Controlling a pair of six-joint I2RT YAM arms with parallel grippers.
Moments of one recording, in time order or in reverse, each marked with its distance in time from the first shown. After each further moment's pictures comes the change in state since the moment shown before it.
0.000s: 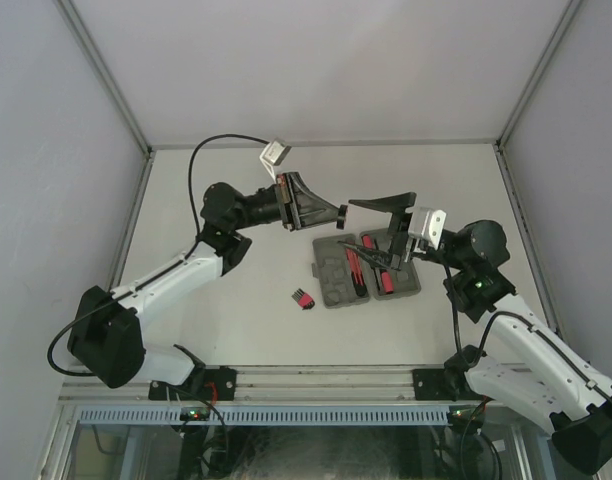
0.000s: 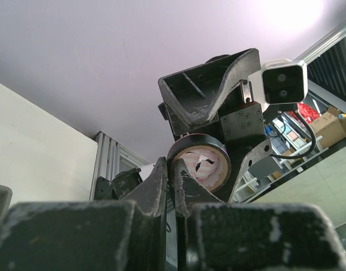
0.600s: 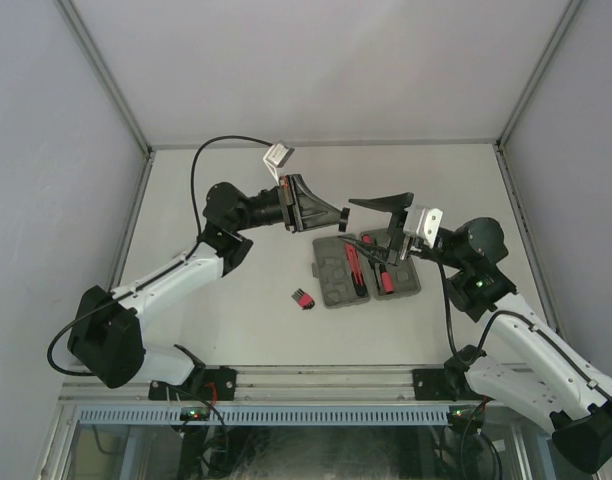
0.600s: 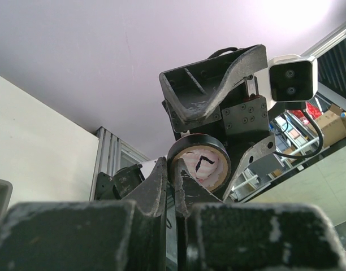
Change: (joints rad) left arm -0.013 0.000 0.000 -0.040 0.000 0.026; right arm 0.008 0.005 0.019 -0.051 0.031 -0.047
